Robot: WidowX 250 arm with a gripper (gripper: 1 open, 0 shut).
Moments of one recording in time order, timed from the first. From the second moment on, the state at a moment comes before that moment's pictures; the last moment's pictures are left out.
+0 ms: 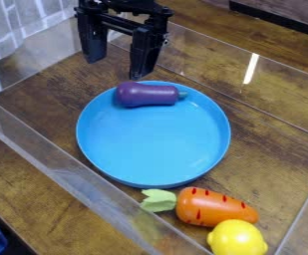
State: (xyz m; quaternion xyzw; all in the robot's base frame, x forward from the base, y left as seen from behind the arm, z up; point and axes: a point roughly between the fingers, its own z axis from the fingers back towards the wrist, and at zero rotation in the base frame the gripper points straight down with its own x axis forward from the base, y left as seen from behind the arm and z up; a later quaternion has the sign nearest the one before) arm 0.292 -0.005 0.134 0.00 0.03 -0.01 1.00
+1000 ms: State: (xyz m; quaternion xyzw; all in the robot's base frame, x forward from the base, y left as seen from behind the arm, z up) arm 0.286 -0.022 0.098 0.00 0.07 -0.04 1.00
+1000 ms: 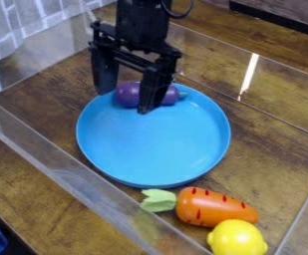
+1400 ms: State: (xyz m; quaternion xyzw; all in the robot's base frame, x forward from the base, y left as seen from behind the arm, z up) arm 0.283 -0.035 0.091 0.00 0.08 -0.06 0.99
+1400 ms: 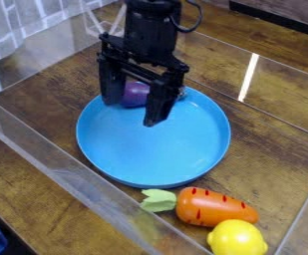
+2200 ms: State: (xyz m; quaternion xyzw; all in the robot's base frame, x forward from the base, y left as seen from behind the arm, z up) arm 0.254 -0.129 0.053 0.02 0.06 -0.26 0.96
